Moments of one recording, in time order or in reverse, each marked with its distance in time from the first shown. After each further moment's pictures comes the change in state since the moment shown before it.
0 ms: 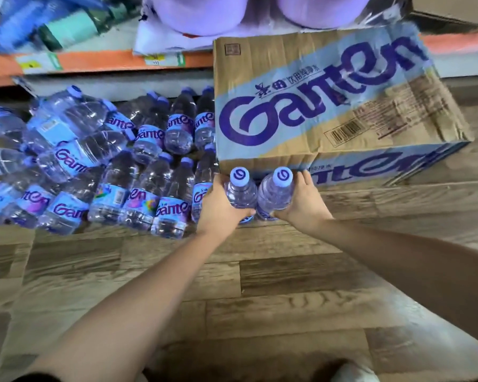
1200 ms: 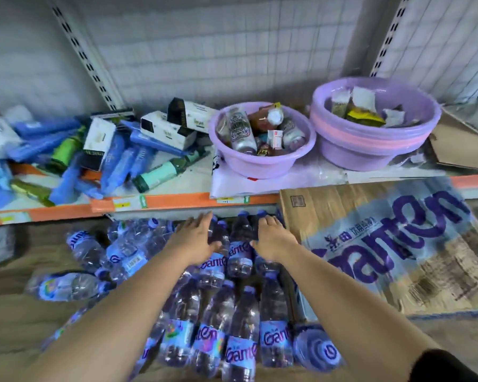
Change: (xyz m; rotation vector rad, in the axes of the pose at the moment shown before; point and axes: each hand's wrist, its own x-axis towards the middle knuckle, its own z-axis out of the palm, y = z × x) left_hand 0.177 0.033 -0.259 0.740 -0.266 0.139; right_hand 0.173 -0.247 -0.054 -0.285 -0.193 -0.035
